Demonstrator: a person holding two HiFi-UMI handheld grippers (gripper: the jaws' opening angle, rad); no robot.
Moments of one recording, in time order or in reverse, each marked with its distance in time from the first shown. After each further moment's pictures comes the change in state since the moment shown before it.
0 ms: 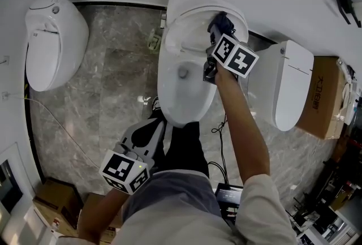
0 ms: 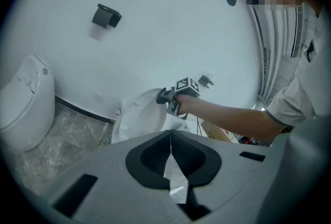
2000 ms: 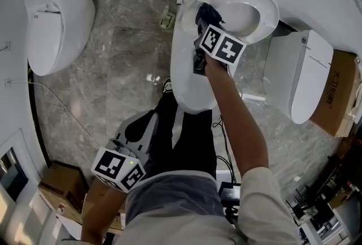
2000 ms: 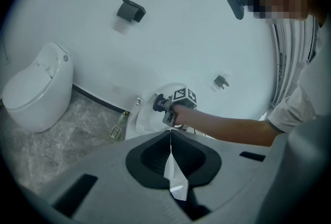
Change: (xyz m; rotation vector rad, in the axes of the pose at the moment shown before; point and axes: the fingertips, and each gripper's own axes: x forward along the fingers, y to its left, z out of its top) left arm -0.020 0.068 -0.037 -0.125 0.021 0.106; right arm 0.067 0.050 -0.137 0.052 0.159 0.072
